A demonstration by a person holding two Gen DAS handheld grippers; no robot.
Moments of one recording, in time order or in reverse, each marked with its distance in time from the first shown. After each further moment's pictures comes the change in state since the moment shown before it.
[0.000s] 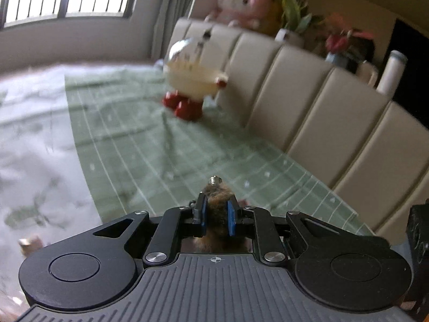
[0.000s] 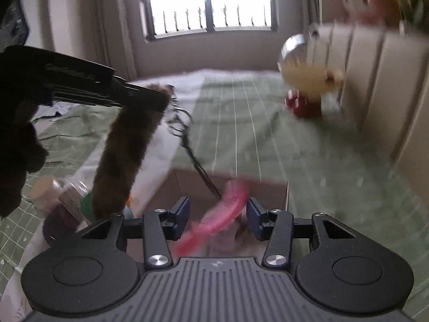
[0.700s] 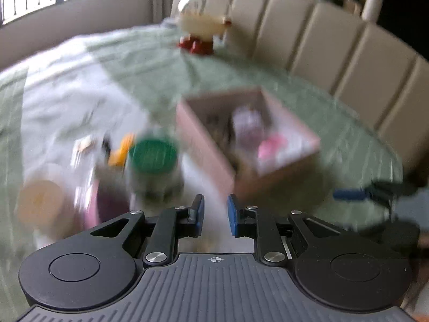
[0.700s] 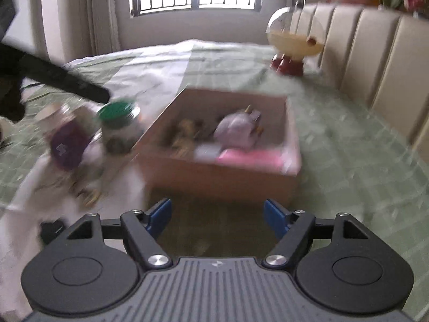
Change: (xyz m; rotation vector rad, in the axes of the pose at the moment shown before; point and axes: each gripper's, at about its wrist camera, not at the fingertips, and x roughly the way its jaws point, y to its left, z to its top) left arm -0.137 0.044 -0.135 0.128 0.193 0.062; right arm -0.064 0.085 -0.126 0.003 0.085 -0.091
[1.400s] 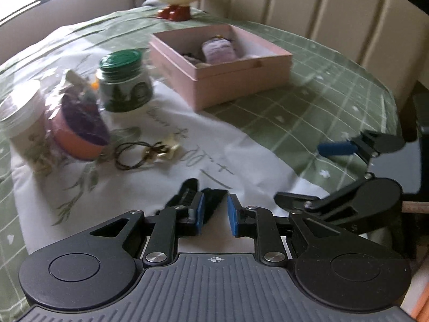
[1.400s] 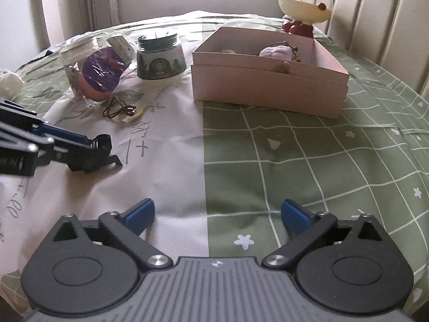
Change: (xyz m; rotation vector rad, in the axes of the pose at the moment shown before) left arm 0.013 -0.039 -0.107 0.121 0.053 -0.005; right arm 0.011 0.065 -0.081 -0.013 0.033 -0.074
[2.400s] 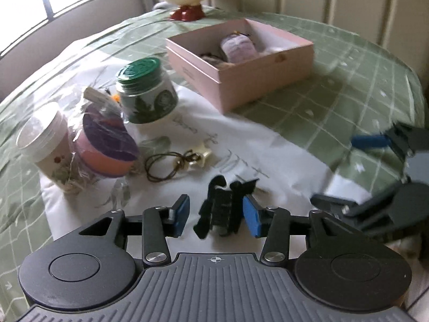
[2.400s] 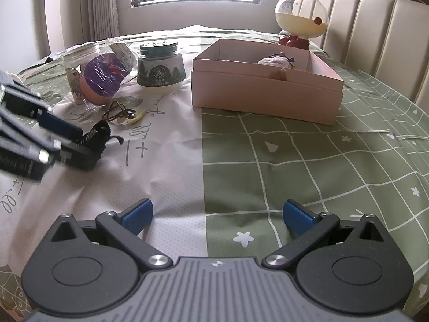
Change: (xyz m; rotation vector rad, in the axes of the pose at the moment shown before) left arm 0.009 0.004 0.015 0.064 0.024 0.163; right arm -0.001 0.003 -0.012 -0.012 -0.074 -0.018
